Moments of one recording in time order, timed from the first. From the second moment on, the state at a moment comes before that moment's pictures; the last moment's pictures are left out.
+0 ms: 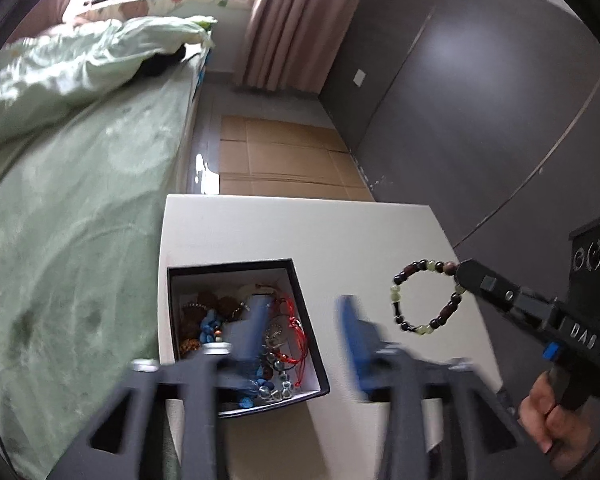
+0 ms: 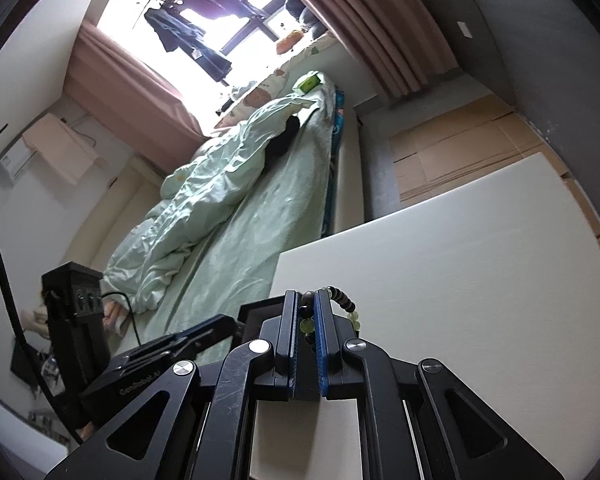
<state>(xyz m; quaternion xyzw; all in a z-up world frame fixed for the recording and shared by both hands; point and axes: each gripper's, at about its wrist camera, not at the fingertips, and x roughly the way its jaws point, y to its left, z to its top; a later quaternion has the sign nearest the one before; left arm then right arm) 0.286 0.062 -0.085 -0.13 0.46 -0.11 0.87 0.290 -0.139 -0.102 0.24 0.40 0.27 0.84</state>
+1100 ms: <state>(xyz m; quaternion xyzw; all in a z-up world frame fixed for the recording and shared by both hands) 0.256 0.113 -0.063 -0.15 0.42 -0.07 0.89 0.283 -0.077 -0.093 0.22 0.41 0.32 0.82</state>
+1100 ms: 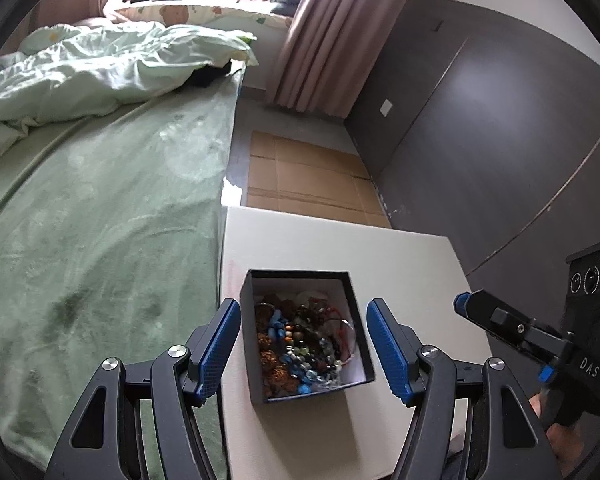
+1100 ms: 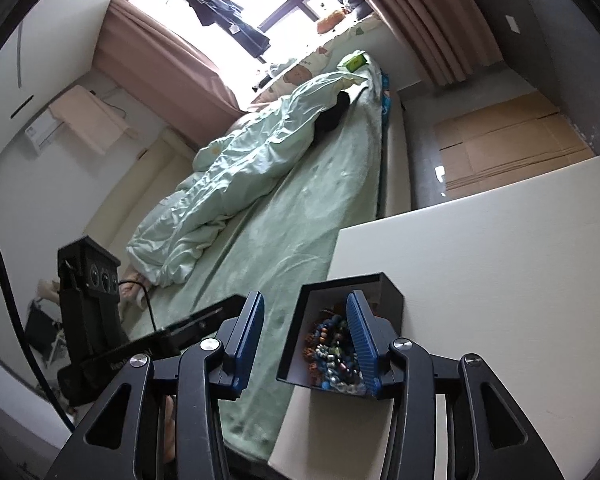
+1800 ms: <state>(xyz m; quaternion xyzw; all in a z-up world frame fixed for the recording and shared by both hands) 0.161 0.082 -0.005 -0.11 0.33 -0.04 0.94 0.212 -0.137 -0.048 0.19 0.40 0.24 0.87</state>
